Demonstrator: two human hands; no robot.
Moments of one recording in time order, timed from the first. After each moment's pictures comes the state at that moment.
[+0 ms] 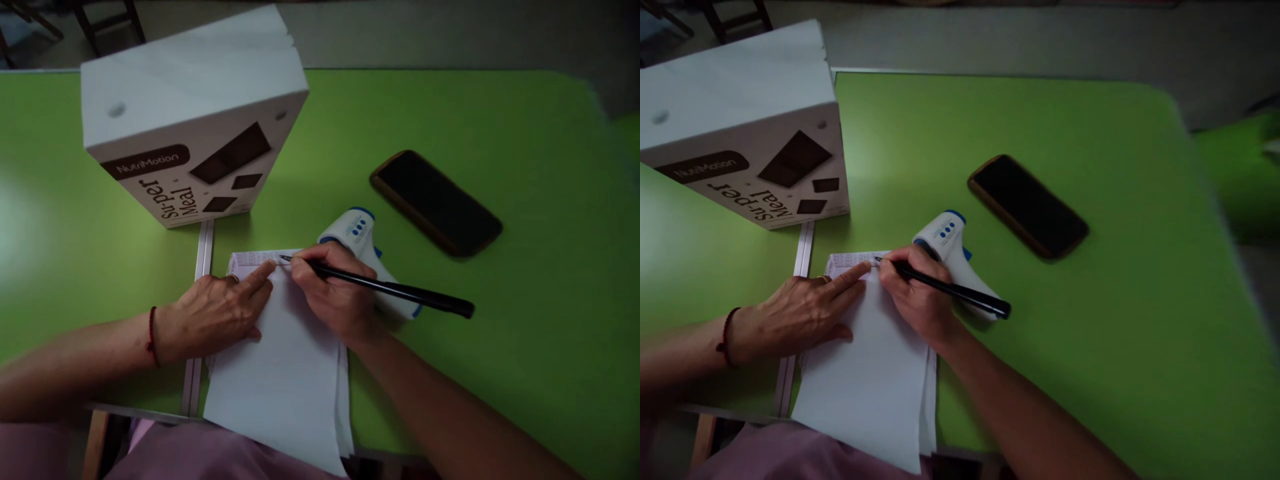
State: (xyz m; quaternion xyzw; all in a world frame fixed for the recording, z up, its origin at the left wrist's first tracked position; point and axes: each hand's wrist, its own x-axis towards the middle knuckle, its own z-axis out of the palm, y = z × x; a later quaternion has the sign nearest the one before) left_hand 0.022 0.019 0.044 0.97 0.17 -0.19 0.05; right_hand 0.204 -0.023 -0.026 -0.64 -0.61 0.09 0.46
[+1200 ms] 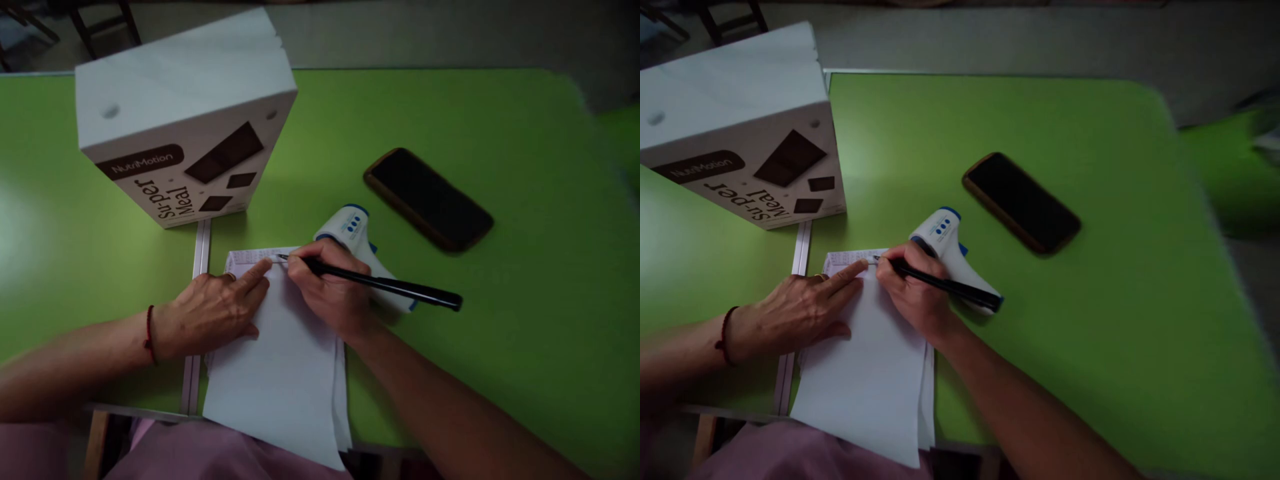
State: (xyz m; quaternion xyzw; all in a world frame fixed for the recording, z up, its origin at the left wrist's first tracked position) left_hand 0.021 0.020 0.045 0.96 0.17 -0.19 0.06; right_hand 0.205 -0.022 -0.028 -0.62 -0.63 0.06 0.46
